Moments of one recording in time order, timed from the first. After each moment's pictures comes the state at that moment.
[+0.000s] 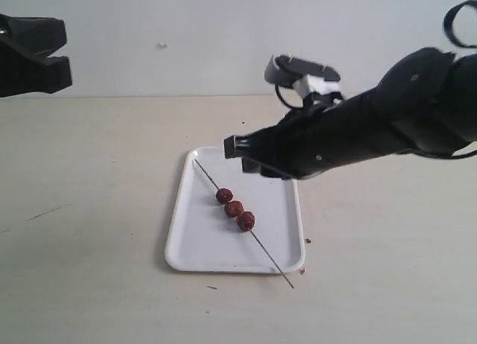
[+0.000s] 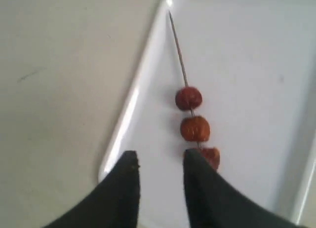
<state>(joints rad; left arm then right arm) -0.55 1.04 -0.67 -0.63 -0.15 0.60 0.42 1.64 -0.93 0.90 0.26 -0.48</state>
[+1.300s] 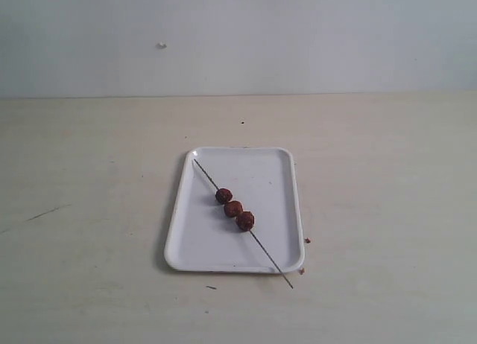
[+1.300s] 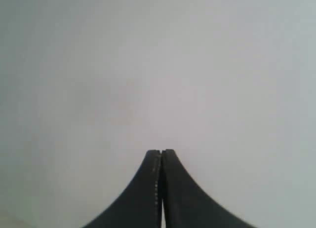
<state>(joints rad) -0.55 0.01 -0.08 -0.64 0.16 0.39 0.24 0.07 -0.56 0.66 0.21 -0.76</state>
